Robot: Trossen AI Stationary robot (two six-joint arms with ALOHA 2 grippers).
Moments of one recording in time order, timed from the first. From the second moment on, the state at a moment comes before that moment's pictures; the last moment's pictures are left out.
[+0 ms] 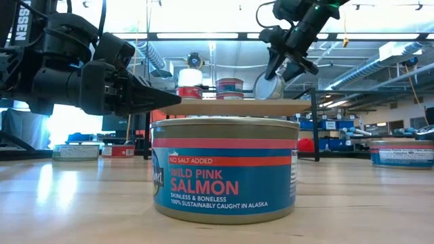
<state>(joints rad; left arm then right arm) -0.17 1.82 0.23 1.56 -0.22 0.15 -0.51 1.41 1.24 -0.69 0.07 0.55</state>
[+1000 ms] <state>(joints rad) -0.17 1.82 0.23 1.56 -0.22 0.15 -0.59 1.42 1.24 -0.65 -0.07 0.65</state>
